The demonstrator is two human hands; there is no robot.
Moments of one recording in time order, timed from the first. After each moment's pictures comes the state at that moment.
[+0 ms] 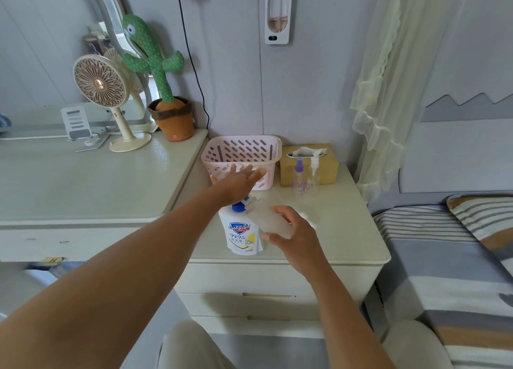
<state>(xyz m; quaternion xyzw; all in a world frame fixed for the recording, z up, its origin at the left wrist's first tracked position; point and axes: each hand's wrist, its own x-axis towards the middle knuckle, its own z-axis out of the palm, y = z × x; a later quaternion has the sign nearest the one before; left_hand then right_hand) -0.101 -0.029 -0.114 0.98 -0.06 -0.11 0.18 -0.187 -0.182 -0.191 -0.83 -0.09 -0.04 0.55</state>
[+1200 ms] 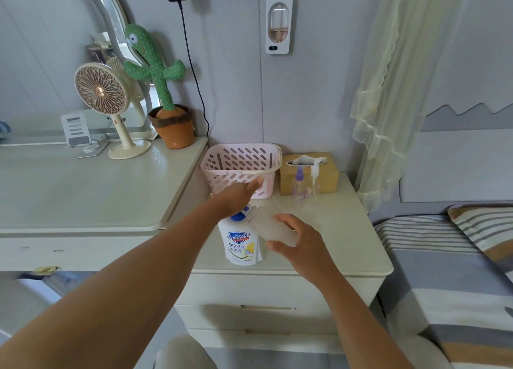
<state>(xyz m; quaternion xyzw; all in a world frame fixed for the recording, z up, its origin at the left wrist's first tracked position) -0.087 -0.021 -0.133 0.96 -0.04 -0.11 0.27 -0.181 -0.194 -0.186 -0.85 -0.12 -0.04 0.51</state>
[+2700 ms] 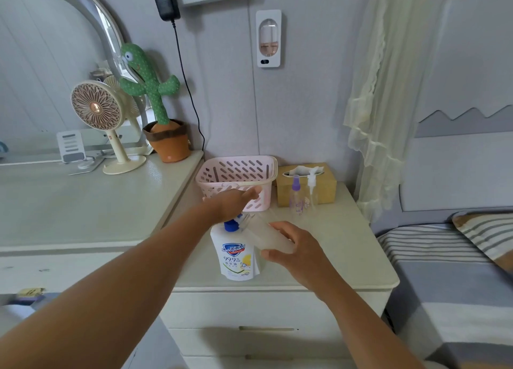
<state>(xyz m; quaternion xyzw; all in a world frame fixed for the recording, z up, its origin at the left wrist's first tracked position) -0.082 -0.022 -0.128 0.96 -0.06 -0.11 0.25 -0.170 -0.197 -0.190 -0.83 -0.12 0.00 0.54</state>
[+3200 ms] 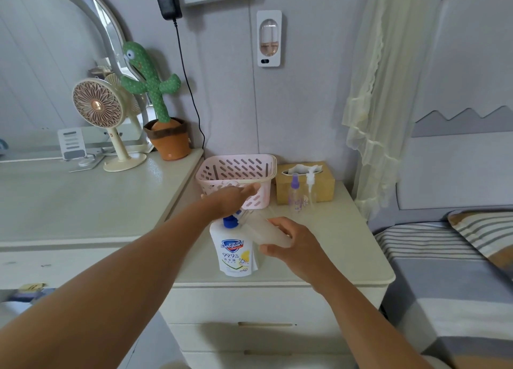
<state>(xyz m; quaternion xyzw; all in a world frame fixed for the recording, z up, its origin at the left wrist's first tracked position) -0.084 -0.018 -0.125 0.95 -0.04 -0.11 0.28 -0.173 -0.194 -0.181 -0.83 -0.12 0.01 0.54</state>
